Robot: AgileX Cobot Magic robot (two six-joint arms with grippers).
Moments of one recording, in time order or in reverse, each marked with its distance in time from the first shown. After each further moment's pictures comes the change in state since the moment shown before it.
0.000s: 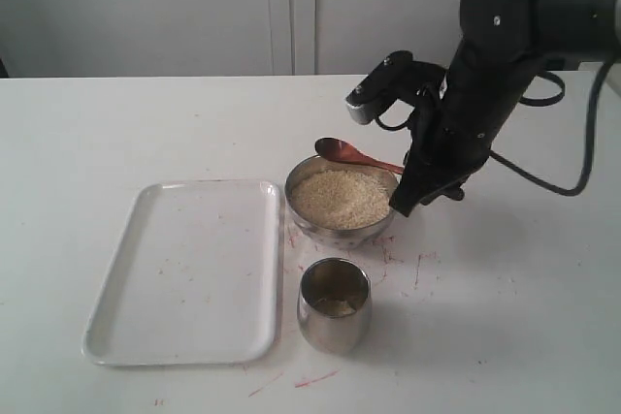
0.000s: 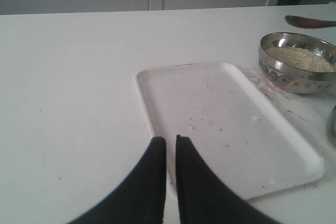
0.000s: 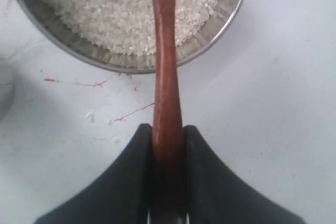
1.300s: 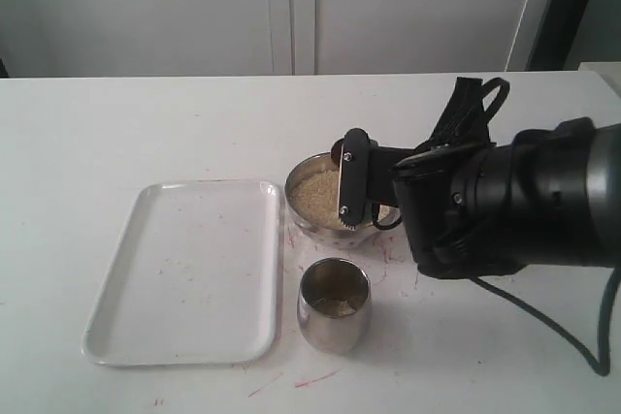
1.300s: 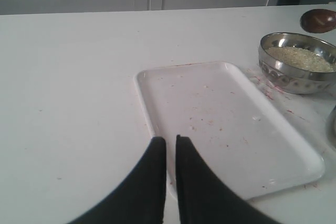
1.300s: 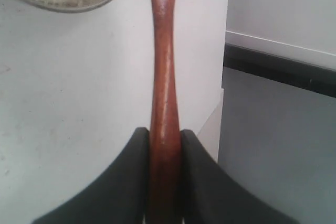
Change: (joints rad) left arm 0.000 0.000 0.000 0.000 0.000 0.000; right arm 0.391 -0.096 0.410 -1.287 -0.011 0.872
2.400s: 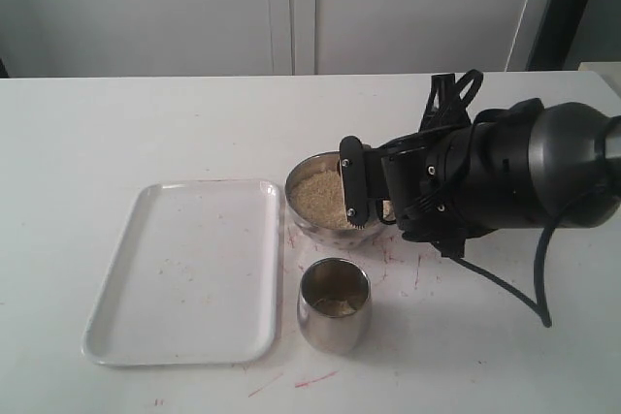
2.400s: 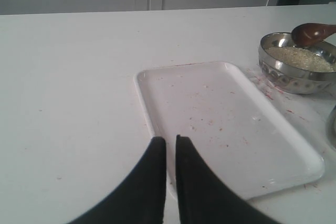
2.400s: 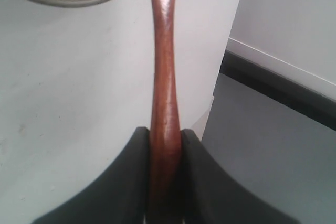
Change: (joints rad) left arm 0.000 0.000 0.000 0.000 0.000 0.000; right arm -0.075 0.094 -0.078 -0.004 -0.032 -0.214
